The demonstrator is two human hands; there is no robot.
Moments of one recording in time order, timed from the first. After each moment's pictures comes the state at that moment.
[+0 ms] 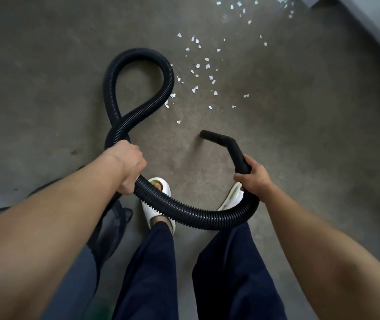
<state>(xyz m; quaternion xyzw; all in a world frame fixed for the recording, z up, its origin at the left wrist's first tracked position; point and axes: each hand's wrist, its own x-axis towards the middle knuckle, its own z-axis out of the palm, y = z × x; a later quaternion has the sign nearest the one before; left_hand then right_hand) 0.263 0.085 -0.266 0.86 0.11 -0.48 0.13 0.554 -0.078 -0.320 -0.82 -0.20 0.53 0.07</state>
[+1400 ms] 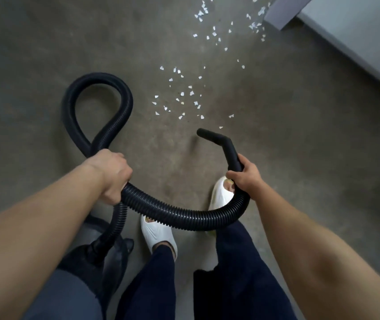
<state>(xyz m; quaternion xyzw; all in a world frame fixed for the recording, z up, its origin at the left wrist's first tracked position) 0.282 0.167 -0.233 0.87 0.11 -0.46 0.16 0.570 -0.011 -0.319 -0.84 -0.12 0.51 0.15</state>
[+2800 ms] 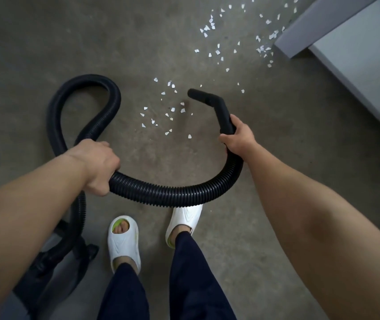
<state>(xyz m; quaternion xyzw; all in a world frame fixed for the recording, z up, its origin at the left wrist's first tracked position) 0.389 0.220 -0.239 0.84 0.23 -0.46 0.19 0.715 0.167 -0.359 -0.80 -0.33 0.48 0.10</state>
